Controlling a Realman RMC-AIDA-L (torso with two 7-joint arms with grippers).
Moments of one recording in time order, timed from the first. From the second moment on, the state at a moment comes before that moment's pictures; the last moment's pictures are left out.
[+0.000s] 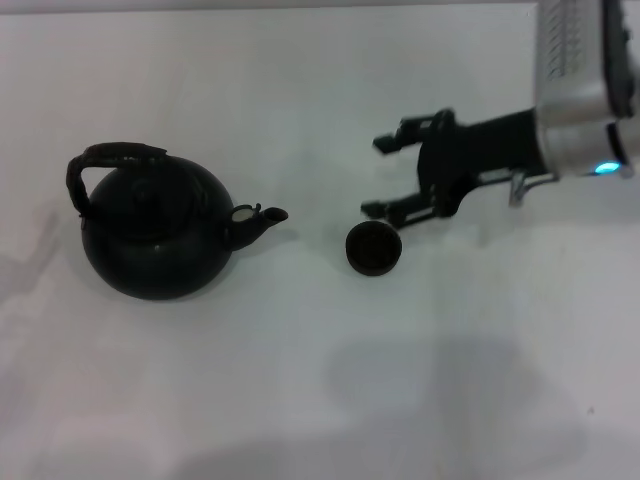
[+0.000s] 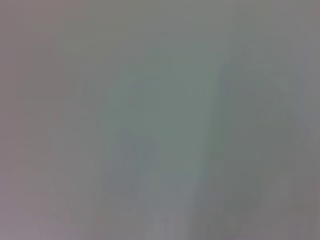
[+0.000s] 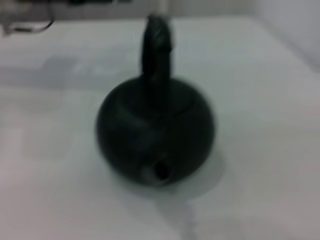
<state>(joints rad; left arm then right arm) -0.07 -2.07 0.59 0.25 1.20 1.56 -0.67 0.53 2.01 -1.42 -0.92 1.27 1.21 -1.60</state>
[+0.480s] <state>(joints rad) -0.05 -2.07 0.59 0.28 1.29 1.65 -0.67 0.35 2.00 -0.83 -0.67 1.78 1.38 -2.05</state>
